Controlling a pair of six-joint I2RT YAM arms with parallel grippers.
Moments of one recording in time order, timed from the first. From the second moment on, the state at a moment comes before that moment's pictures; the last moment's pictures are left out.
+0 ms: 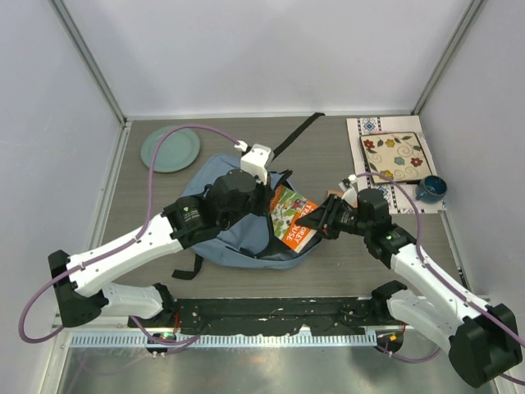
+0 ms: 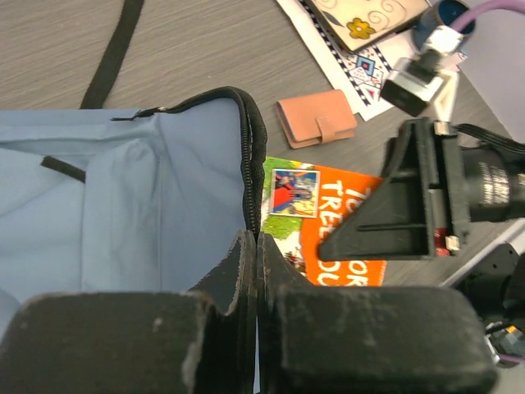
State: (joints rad) left arm -1.06 1.23 1.25 -0.45 -0.39 -0.39; right arm 0.41 0.87 0.51 -0.10 -0.58 1.08
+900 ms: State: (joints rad) left arm -1.07 1.24 1.28 -0.37 -0.23 -0.37; right arm 0.62 1.41 0.50 0.54 -0.58 1.27
